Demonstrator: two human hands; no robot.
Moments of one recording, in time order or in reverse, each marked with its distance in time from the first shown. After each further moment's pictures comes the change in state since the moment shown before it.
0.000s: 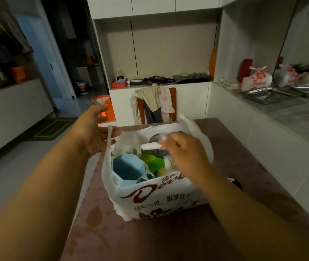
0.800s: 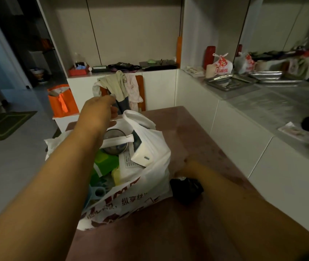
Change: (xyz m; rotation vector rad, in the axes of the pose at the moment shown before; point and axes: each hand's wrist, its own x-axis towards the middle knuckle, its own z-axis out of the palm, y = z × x) left_hand 0.041 -0.023 0.140 0.147 0.026 0.183; right_hand 0.009 0.187 -0.056 -0.391 -0.472 0.864
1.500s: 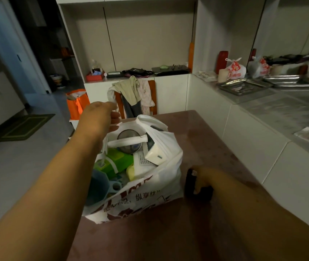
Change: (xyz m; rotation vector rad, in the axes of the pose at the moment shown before) left_hand -0.016 0.001 -0.041 0.031 0.038 0.065; right_hand 0.022 0.021 0.010 -0.341 -0.114 -0.023
